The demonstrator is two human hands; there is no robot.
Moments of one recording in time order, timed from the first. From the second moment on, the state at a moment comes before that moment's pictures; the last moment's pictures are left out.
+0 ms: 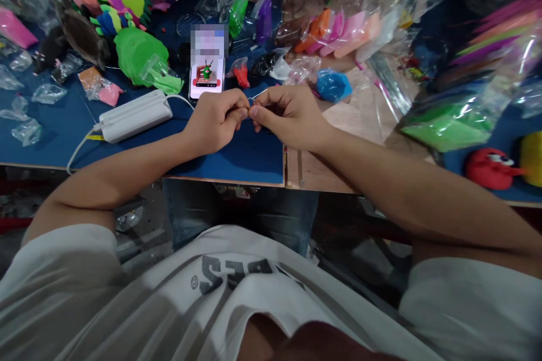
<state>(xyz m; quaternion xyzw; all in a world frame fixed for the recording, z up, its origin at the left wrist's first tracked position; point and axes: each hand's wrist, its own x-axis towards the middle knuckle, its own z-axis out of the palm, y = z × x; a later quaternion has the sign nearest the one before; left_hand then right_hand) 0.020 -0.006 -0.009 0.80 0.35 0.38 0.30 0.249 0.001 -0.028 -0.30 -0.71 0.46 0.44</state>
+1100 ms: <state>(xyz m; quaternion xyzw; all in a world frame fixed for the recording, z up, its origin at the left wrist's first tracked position) 0.027 -0.003 -0.009 0.75 0.39 0.40 0.36 0.252 0.004 -0.028 -0.31 -0.64 0.57 0.41</state>
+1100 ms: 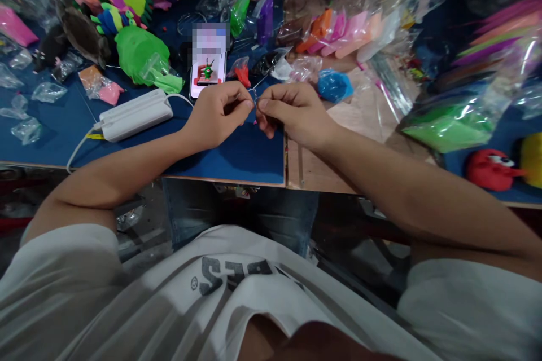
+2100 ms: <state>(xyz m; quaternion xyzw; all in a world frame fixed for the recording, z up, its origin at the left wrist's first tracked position) 0.030 0.004 -0.012 0.69 0.36 0.45 0.43 0.242 -0.007 -0.039 -0.34 -0.68 0.41 0.50</state>
